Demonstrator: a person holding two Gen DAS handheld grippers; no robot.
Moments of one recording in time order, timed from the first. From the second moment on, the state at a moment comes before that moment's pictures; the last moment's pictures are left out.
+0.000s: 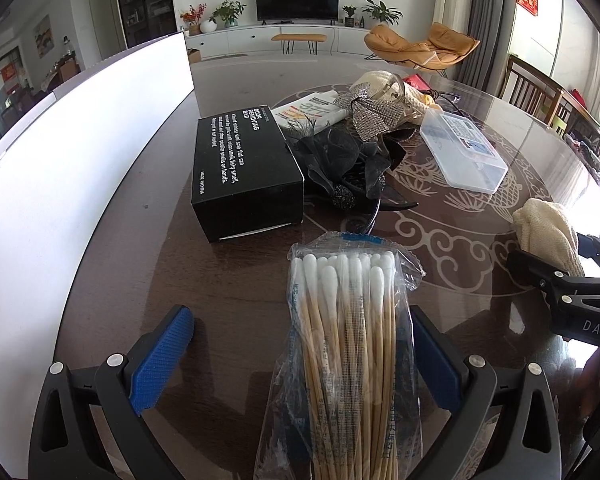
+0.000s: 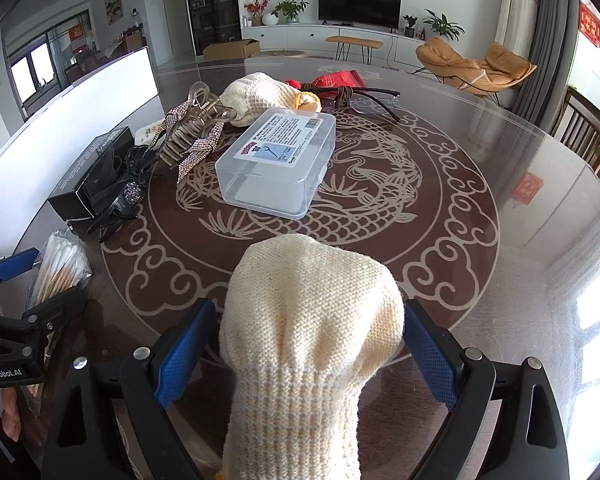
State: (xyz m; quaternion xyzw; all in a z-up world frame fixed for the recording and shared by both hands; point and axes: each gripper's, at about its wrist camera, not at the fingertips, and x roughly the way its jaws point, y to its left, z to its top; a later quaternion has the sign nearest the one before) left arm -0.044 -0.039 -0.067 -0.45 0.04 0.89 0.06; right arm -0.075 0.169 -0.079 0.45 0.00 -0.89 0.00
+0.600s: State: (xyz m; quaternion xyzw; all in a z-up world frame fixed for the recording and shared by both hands) left arm -0.040 -0.036 -0.066 -0.46 0.02 0.89 0.02; right arm -0.075 0.169 -0.079 0.45 0.00 -0.89 0.00
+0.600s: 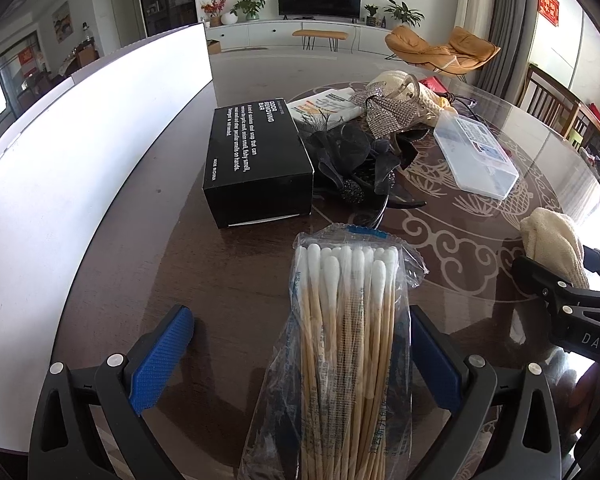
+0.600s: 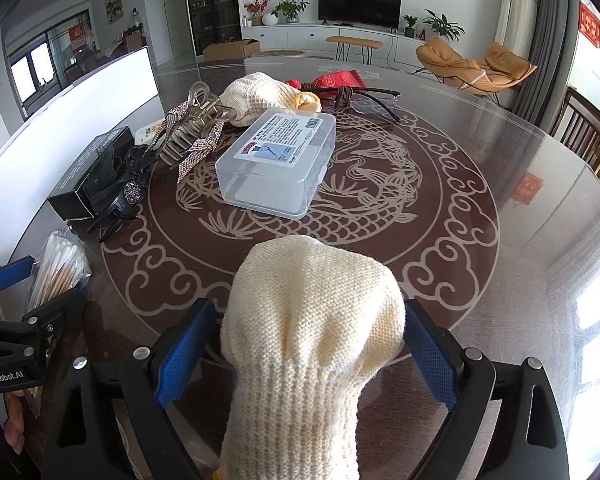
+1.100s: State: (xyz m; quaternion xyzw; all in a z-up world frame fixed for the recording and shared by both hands) left arm -0.015 -0.044 -0.025 -0.43 -0.02 0.90 0.10; right arm -0.024 0.192 -0.044 0.40 -0.05 -0.92 0.01
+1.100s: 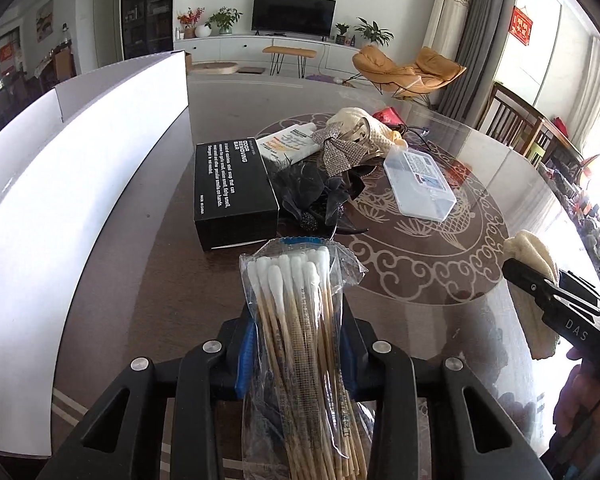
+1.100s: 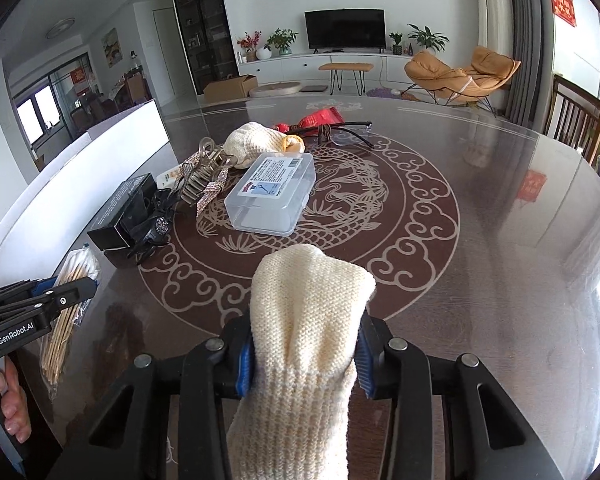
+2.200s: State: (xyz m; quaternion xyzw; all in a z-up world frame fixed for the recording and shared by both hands) left arm -0.054 -0.412 0.025 -0.48 -0.13 0.85 -0.20; right arm -0.205 -0.291 0.008 0.47 0.08 -0.81 0.34
